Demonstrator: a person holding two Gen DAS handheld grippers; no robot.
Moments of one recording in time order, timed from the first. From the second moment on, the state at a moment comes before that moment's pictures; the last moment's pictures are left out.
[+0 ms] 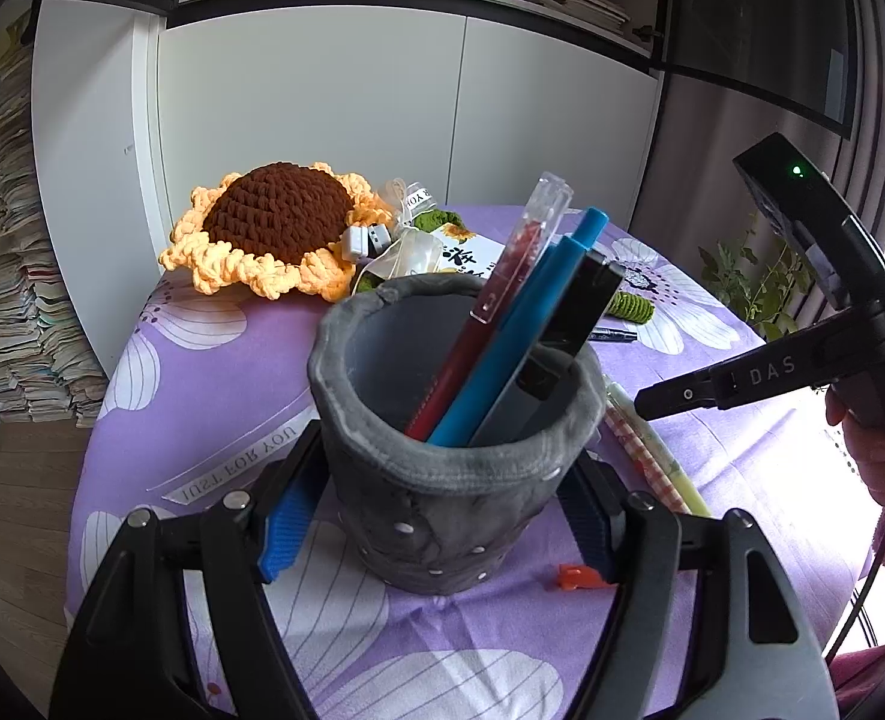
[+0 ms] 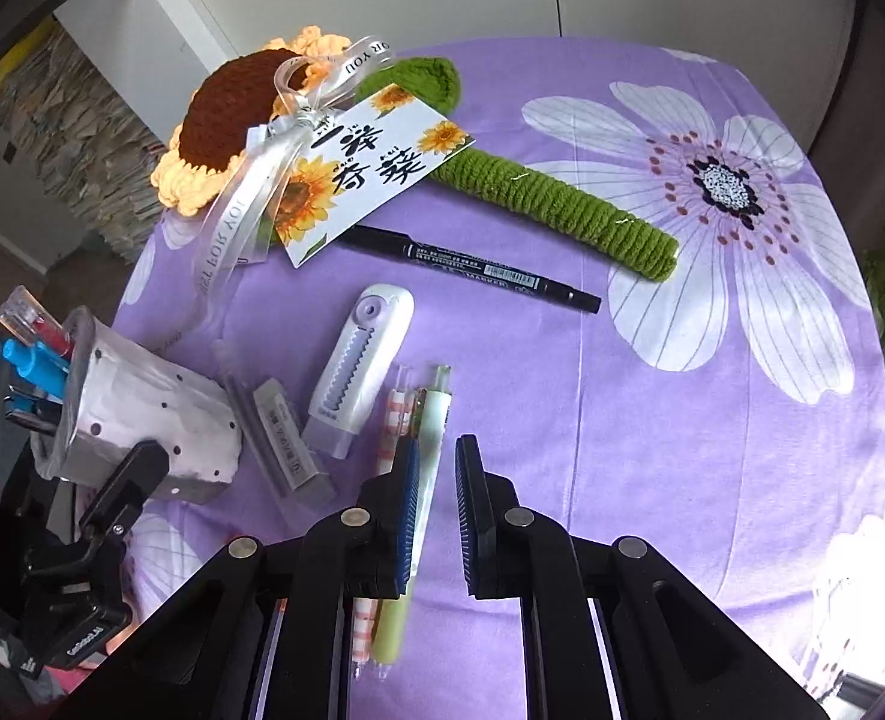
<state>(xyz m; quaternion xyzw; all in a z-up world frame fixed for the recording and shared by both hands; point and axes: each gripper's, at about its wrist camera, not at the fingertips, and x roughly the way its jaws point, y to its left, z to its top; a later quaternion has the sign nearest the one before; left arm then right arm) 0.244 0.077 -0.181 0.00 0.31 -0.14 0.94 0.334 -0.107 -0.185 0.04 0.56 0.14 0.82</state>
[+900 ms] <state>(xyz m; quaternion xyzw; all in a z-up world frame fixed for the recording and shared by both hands) 0.245 0.078 -0.181 0.00 0.31 -0.15 0.94 0.343 -0.132 -0.197 0.04 0.59 0.08 0.80</state>
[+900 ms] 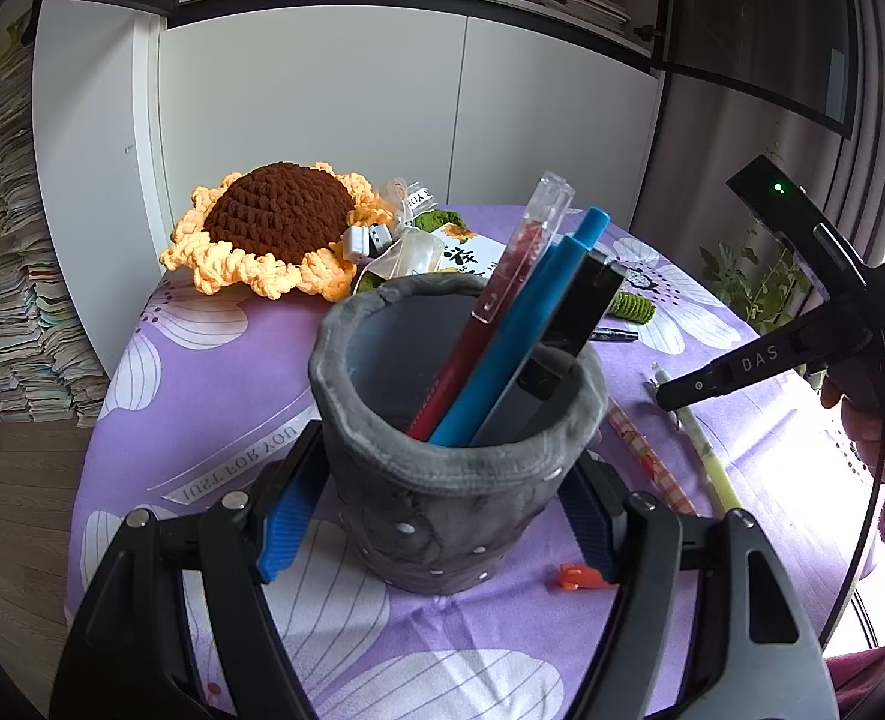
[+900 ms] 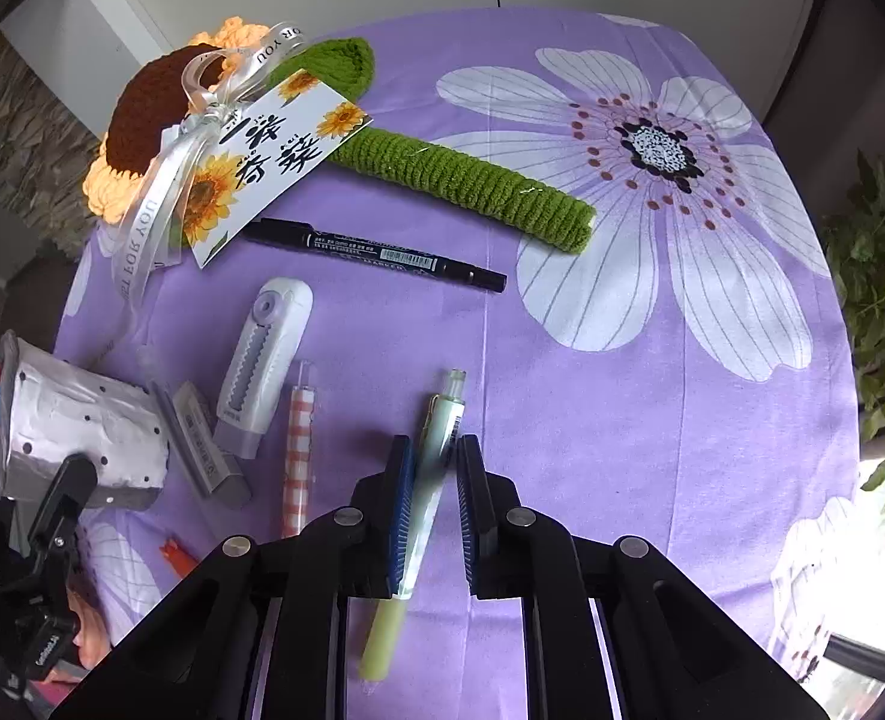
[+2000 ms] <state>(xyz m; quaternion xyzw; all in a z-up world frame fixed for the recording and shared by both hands) 0.246 0.079 -0.181 0.00 0.31 -0.15 0.94 0.246 -0.095 -0.021 0.02 0.35 0.23 0.91</state>
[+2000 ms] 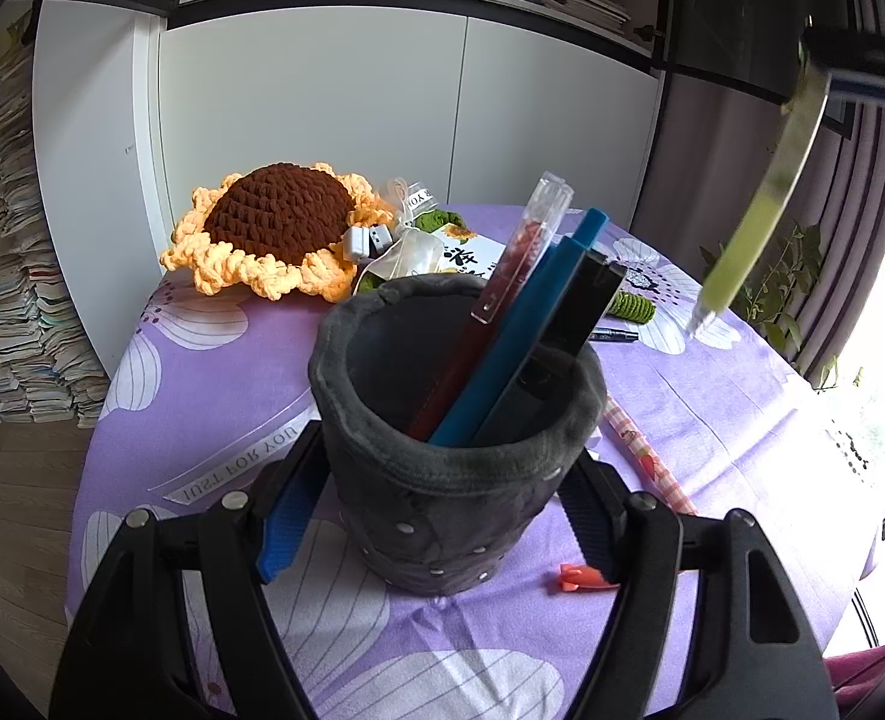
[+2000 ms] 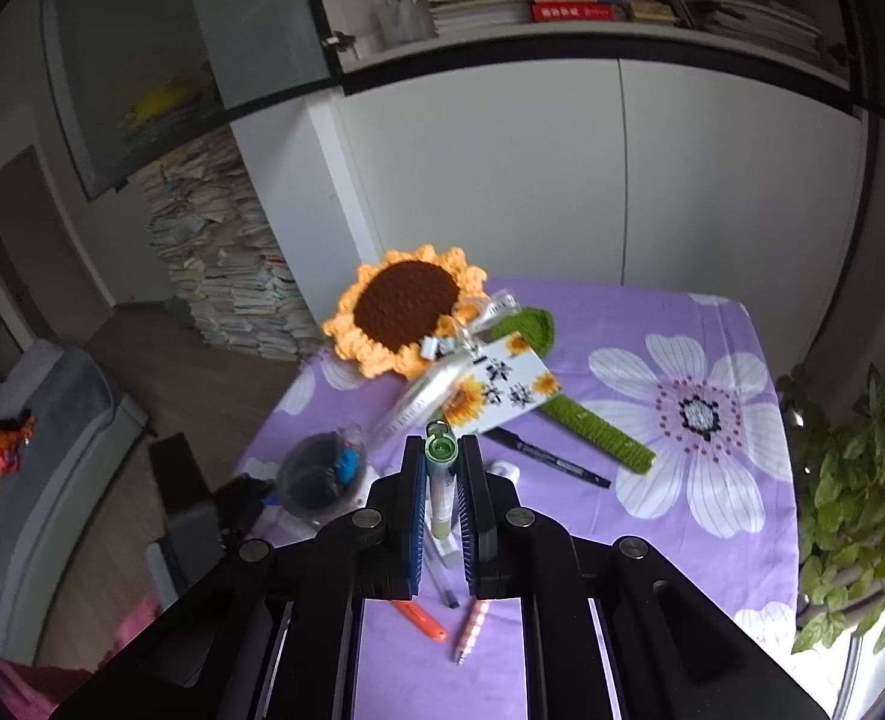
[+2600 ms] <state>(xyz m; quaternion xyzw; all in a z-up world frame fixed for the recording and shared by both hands) 0.247 0.079 -0.181 0.00 0.31 -0.15 0.94 0.288 0.005 -0.044 -0.05 0.36 0.29 0.88</state>
